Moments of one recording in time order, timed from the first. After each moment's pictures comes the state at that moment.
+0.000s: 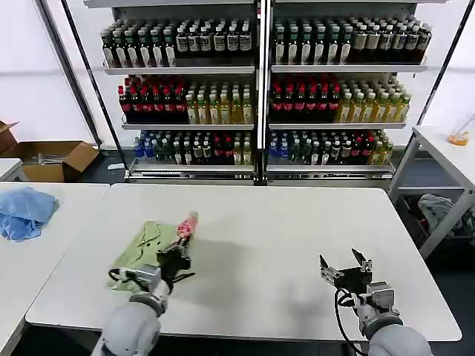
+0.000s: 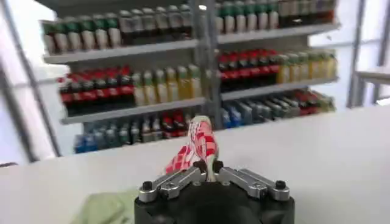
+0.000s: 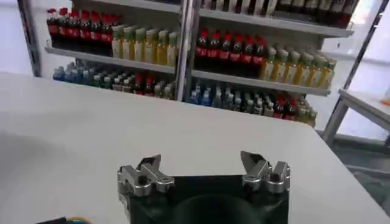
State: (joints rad) left arm 1.21 -1.26 -0.28 -1.99 -0.18 0.49 -0.07; right arm -1.42 0.91 0.40 2.16 0.54 -0.45 0.36
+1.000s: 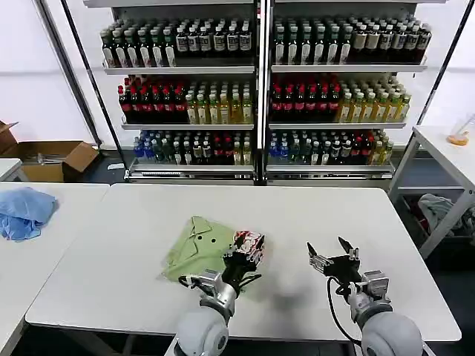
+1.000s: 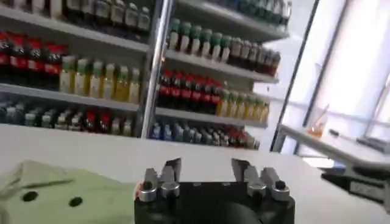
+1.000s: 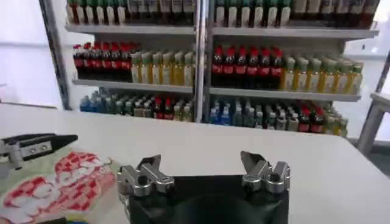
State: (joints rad) left arm 1.17 -1.47 -0.09 -1.88 -0.31 0.28 -0.13; right arm -1.29 0.92 0.32 2.11 0.64 -0.37 0.32
